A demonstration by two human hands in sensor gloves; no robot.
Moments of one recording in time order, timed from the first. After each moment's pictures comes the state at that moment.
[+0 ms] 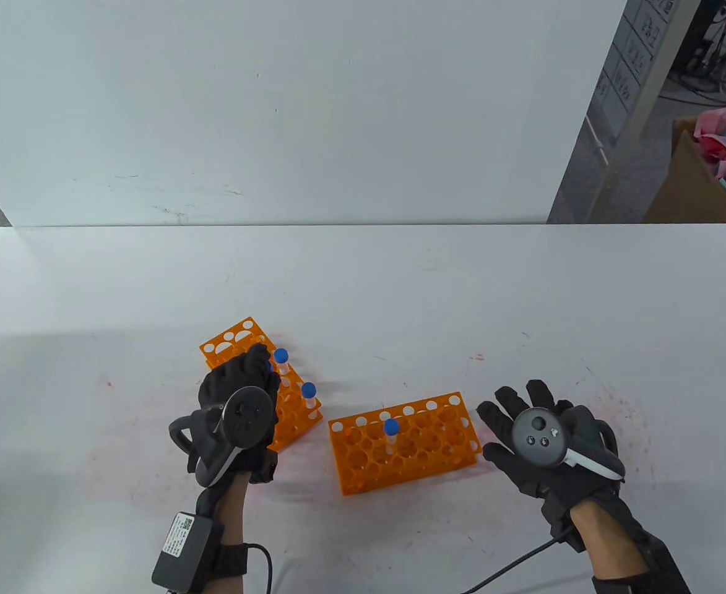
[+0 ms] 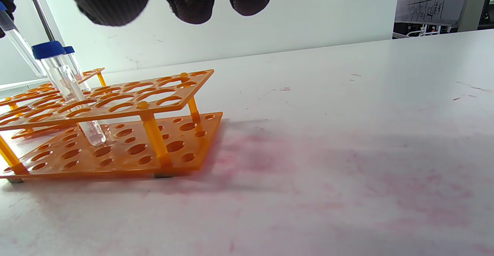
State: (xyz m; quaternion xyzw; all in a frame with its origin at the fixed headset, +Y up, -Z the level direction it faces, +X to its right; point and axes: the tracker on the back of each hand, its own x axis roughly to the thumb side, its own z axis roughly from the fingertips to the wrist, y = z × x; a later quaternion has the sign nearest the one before) left_hand -0.194 -0.648 -0.339 0.23 0.01 0.11 0.97; right_hand 0.215 -0.681 -0.320 0.16 0.08 0.98 0.08
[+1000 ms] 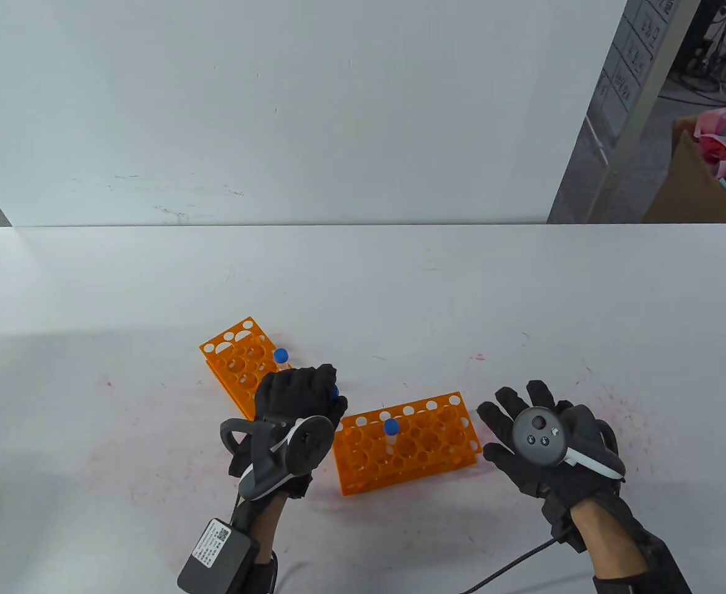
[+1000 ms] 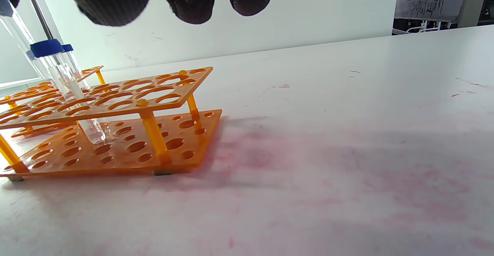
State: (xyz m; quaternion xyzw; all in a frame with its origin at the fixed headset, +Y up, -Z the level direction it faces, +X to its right) left_hand -0.120 -0.644 -0.319 0.23 -0.13 0.05 0.96; right_hand 0.215 -0.681 -0.320 0.16 0.09 0.98 0.08
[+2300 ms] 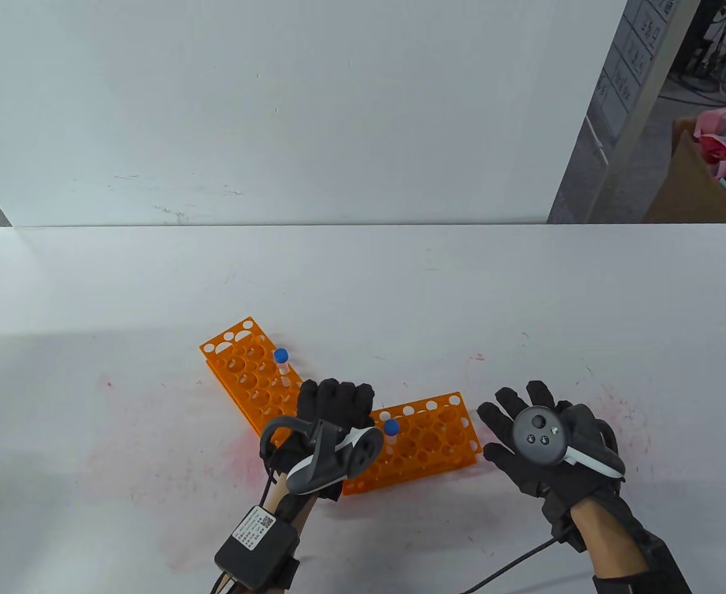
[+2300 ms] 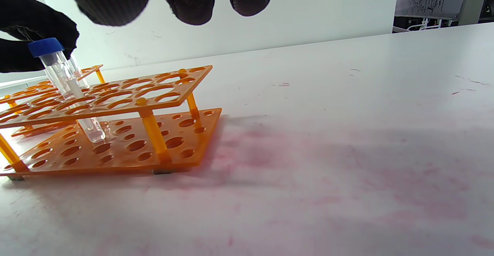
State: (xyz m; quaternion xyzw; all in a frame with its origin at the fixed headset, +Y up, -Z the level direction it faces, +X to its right) left_hand -0.077 -0.685 -0.333 0.16 -0.18 -0.07 0.97; right_hand 0.215 -0.681 -0.321 0.16 0.09 0.98 0.08
